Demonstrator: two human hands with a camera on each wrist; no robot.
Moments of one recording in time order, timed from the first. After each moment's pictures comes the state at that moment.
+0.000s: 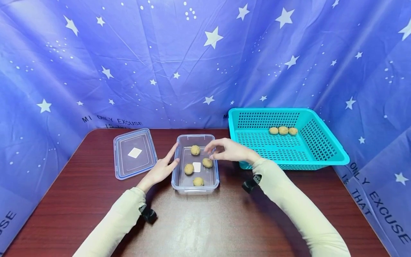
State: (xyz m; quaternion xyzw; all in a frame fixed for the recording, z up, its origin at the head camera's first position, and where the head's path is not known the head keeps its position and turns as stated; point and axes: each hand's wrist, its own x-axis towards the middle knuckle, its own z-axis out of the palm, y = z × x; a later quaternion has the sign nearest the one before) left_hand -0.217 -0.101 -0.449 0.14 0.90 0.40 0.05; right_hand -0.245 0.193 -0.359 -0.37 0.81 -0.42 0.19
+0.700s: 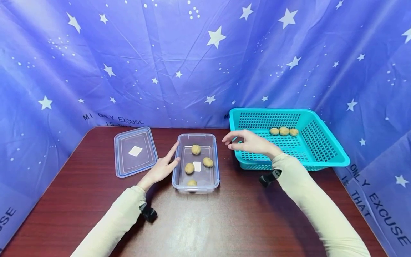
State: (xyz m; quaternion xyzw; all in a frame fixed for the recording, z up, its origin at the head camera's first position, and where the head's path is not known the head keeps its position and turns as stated) left_hand -0.218 -0.102 -0.451 0.15 0.90 0.40 0.04; right_hand -0.248 0.242 -0.334 -0.31 0.86 -0.37 0.15
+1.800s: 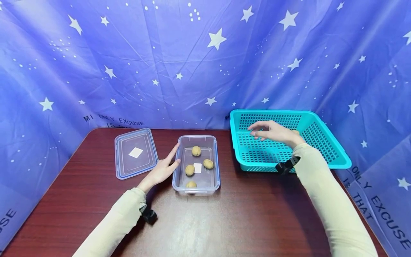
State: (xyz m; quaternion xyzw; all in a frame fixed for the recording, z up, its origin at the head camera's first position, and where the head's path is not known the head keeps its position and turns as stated) left_hand -0.218 -0.102 -0.450 0.14 0.90 0.41 0.05; right_hand -0.277 0.316 -0.320 -0.20 0.88 -0.39 0.20
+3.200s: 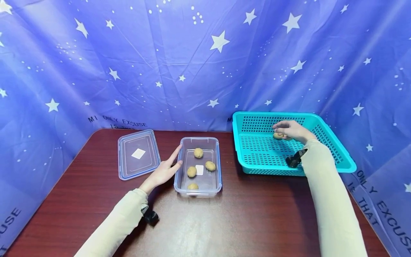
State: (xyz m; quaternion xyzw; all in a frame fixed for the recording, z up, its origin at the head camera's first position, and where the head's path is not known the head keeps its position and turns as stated) left_hand -0.217 -0.102 -0.450 0.14 0.90 0.40 0.05; right_hand -0.309 0.380 -0.344 -0.10 0.91 -0.37 0.17
